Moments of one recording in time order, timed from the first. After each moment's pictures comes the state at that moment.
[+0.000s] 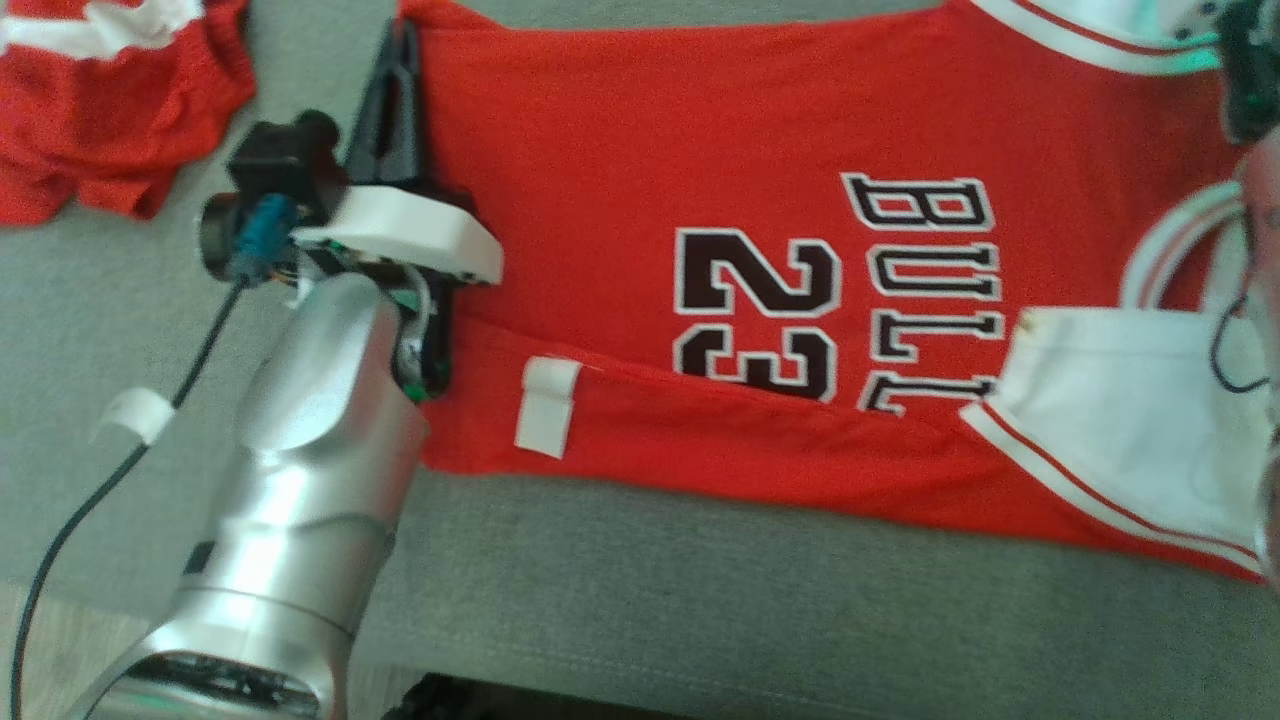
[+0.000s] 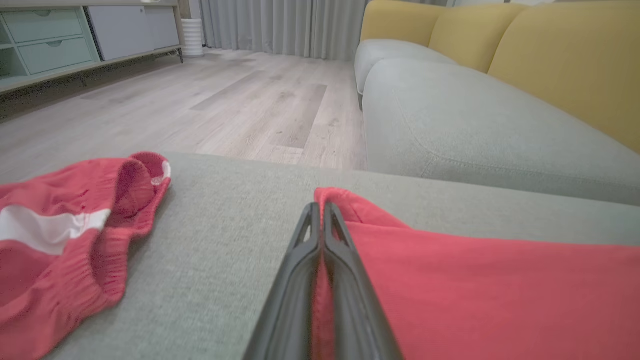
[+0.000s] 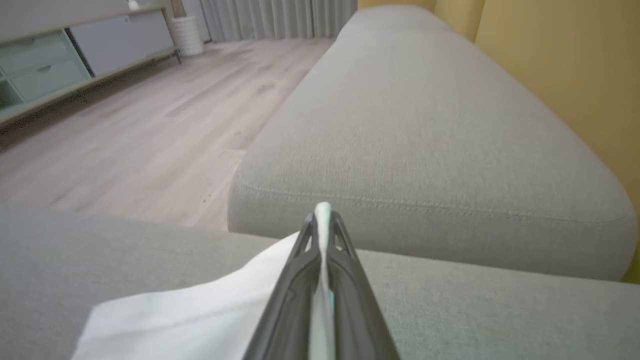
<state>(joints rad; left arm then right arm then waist) -0.84 0.02 -0.34 0.75 -0.42 0.05 -0.26 -1.19 -0.26 0.02 1.05 0.07 0.13 -0.05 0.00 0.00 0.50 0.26</state>
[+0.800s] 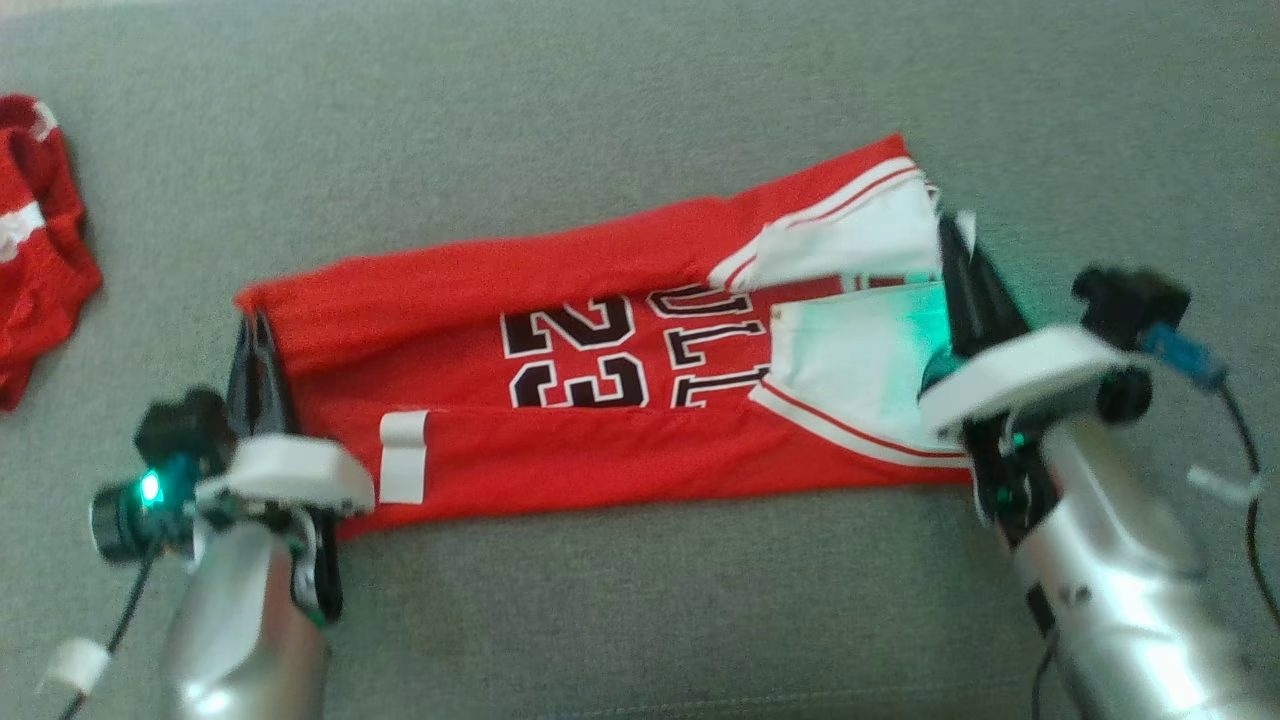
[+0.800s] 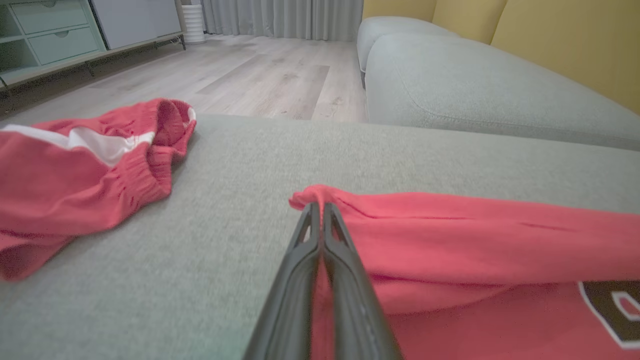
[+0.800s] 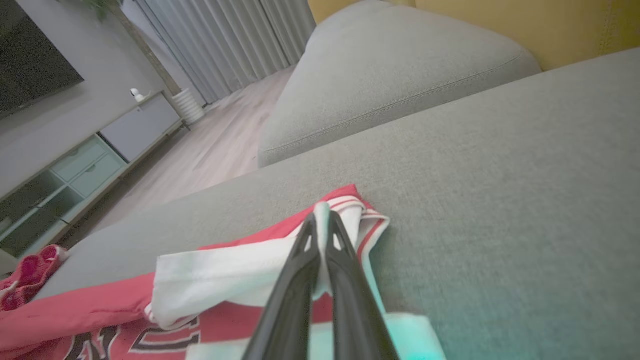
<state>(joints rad) -0.47 0.09 -0.02 0.68 -0.23 0.06 -0.26 -0.58 -0.14 0.31 0.71 0.59 0.13 -0.23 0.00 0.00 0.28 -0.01</state>
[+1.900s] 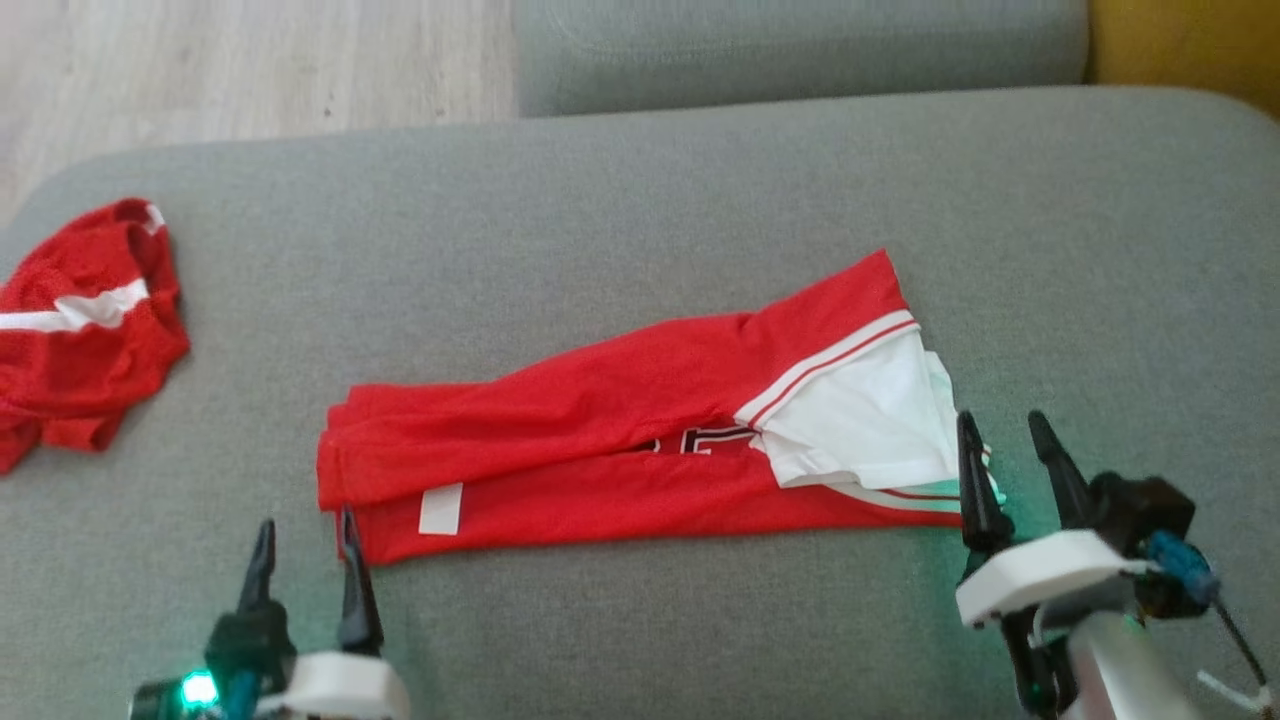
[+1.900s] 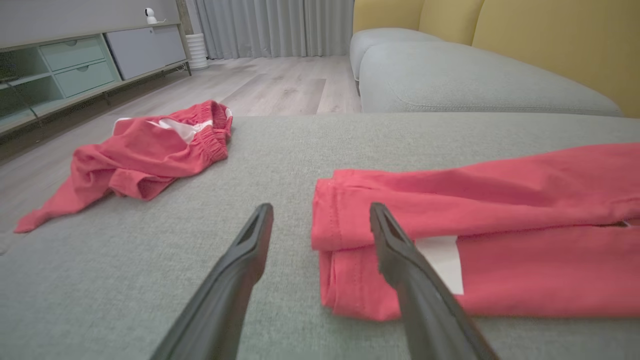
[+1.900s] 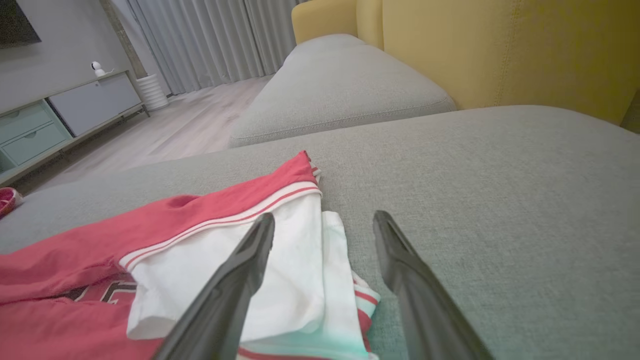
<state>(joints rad) -0.03 0.04 -0.01 0.43 -0.09 0.07 -0.26 -0.16 -0.05 0.03 0.53 0.19 0.13 -0.25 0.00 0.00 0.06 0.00</state>
